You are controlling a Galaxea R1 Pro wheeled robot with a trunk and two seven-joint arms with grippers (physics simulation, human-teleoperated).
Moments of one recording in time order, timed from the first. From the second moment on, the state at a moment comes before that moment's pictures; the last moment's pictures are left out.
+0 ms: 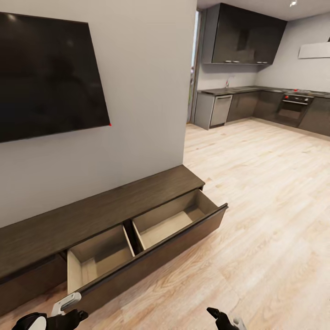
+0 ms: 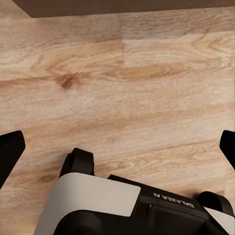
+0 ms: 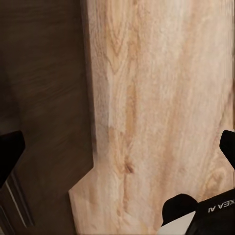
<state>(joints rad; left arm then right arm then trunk) -0.17 0.36 -0.16 -0.94 0.89 0.65 0.14 -0.44 -0.07 0.07 -0.07 -1.09 0.28 0.43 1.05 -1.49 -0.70</state>
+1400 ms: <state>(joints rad) -0.17 0.30 -0.15 -0.94 0.80 0.65 0.14 -0.44 -0.09 0.07 -0.01 -1.09 0.01 0.44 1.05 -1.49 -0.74</state>
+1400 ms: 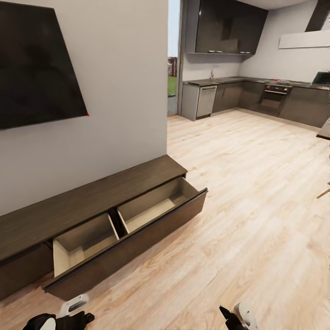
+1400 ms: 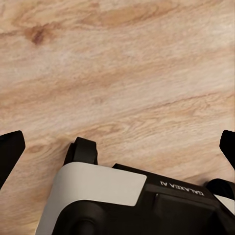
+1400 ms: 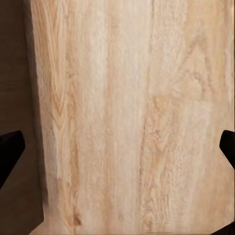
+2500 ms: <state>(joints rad) -0.17 0.30 -0.16 -0.94 0.80 0.65 0.14 -0.44 -0.09 0.07 0.00 -1.08 0.00 0.43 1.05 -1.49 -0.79</state>
